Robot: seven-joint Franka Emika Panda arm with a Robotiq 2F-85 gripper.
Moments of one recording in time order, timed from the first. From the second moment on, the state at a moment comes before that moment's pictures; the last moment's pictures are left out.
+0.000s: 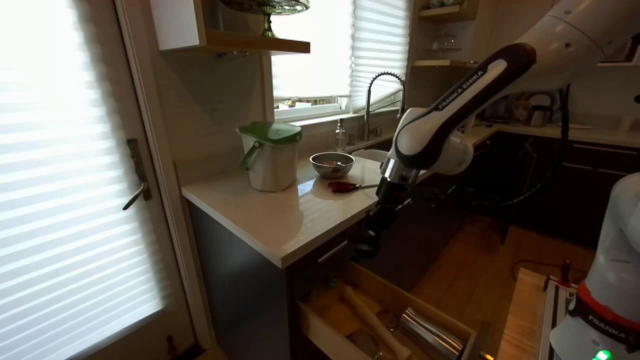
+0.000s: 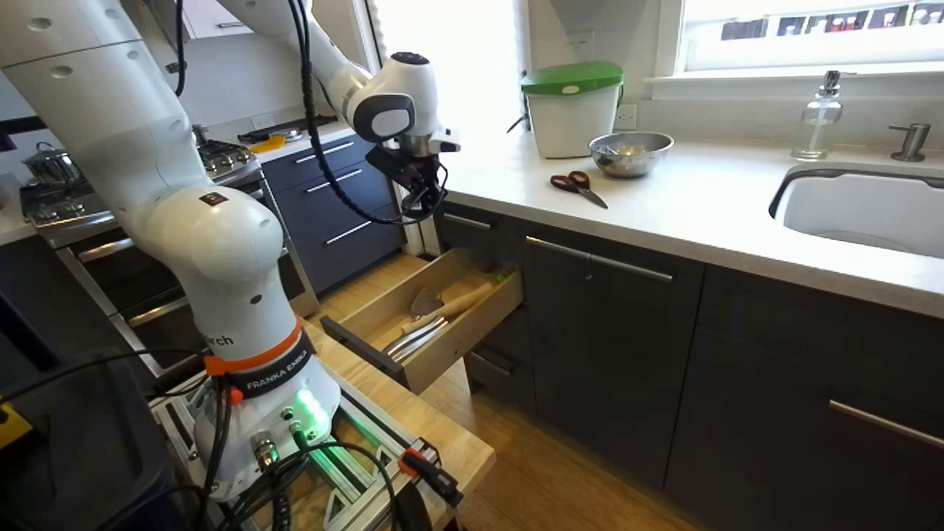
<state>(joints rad) 0.10 -0.12 0.13 -2.61 0.58 2.64 -0.20</state>
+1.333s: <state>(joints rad) 0.21 0.33 0.04 -2.59 0.34 3.08 0.37</state>
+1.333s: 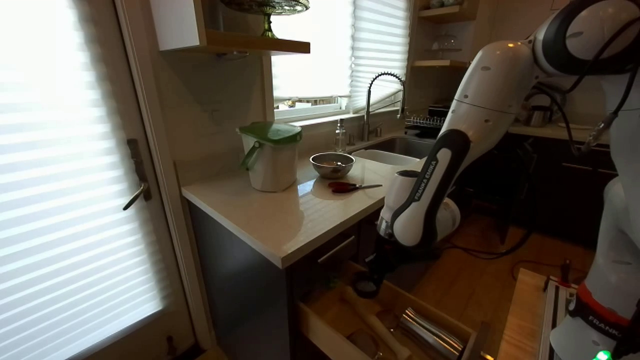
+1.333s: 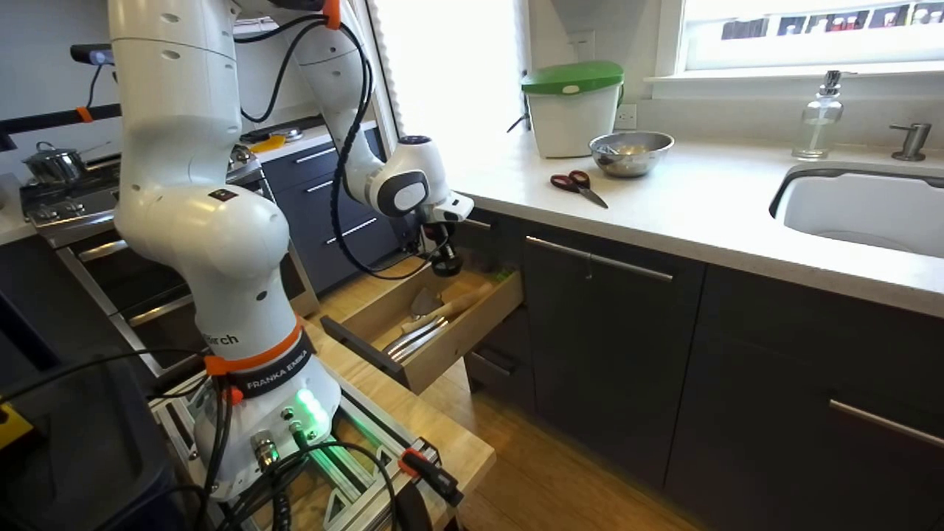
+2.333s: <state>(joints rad) 0.27 0.61 0.04 -2.31 0.33 3.07 0.39</state>
